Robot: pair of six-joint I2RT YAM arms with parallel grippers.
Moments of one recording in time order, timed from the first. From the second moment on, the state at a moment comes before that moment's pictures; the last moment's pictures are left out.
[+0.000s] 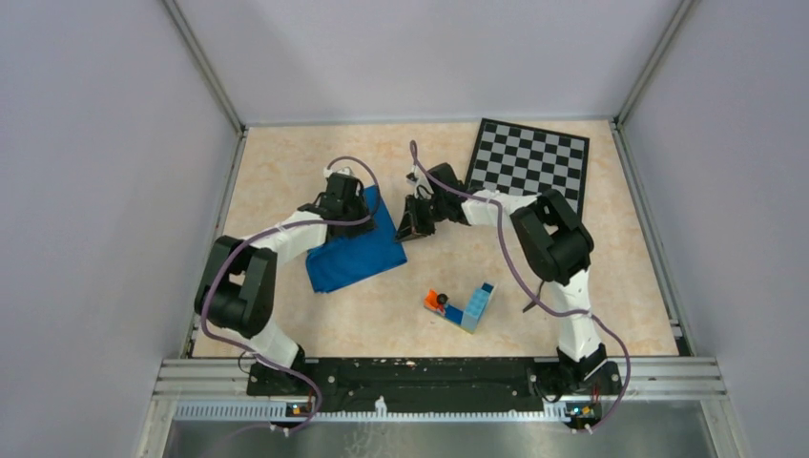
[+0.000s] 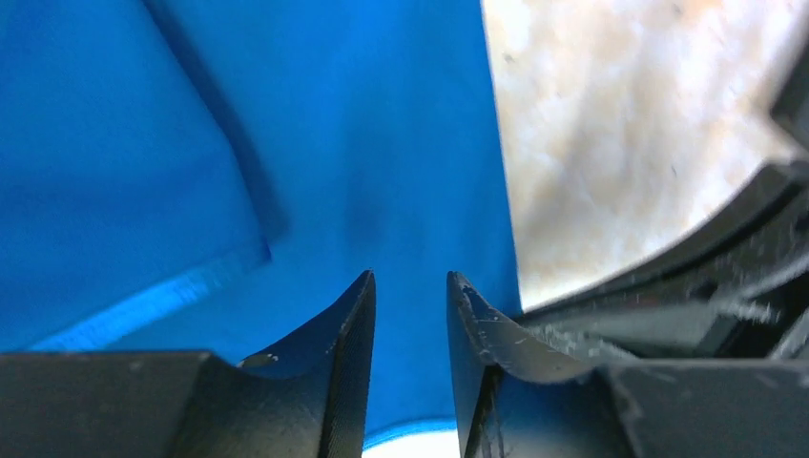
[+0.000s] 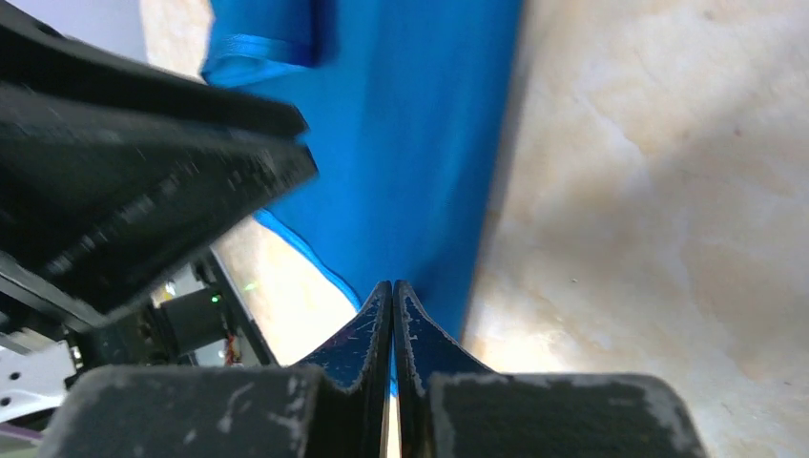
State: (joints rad) left arm -0.35 1.60 0.93 -0.19 0.04 -0.63; right arm 0.62 2.14 1.43 -0.09 -0.67 0.60
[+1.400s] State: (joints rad) left arm -0.05 1.38 1.02 -0.47 0.04 -0.41; right arm 0.75 2.09 1.49 -0.28 -0.46 0.44
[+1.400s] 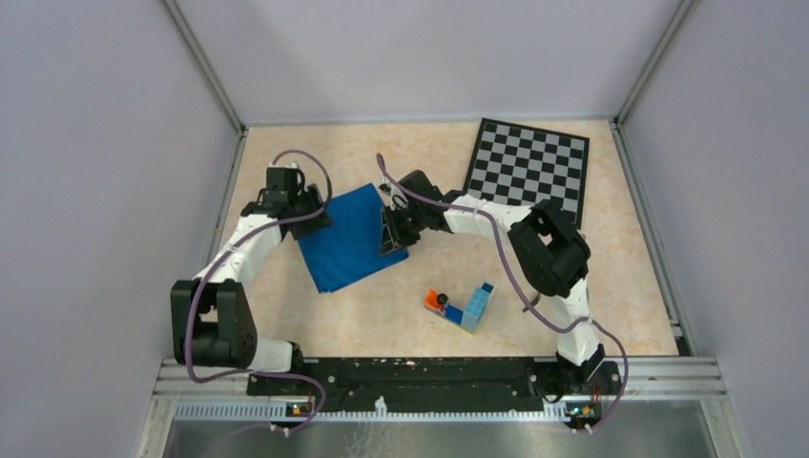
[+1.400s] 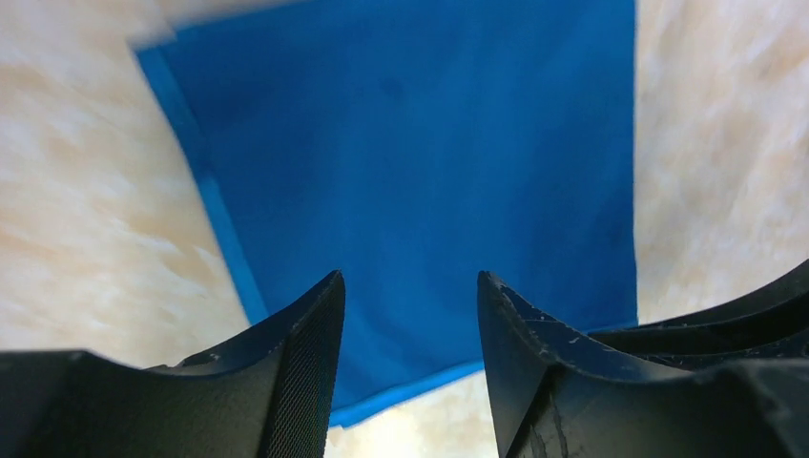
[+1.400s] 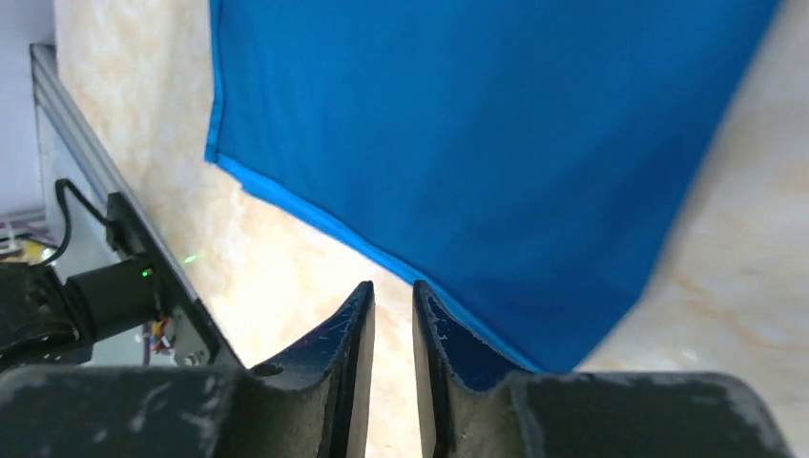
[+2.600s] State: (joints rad) left arm -0.24 1.77 1.10 -0.25 0.47 -0.54; right arm 0.57 2.04 1.43 -0.35 -0.44 0.37
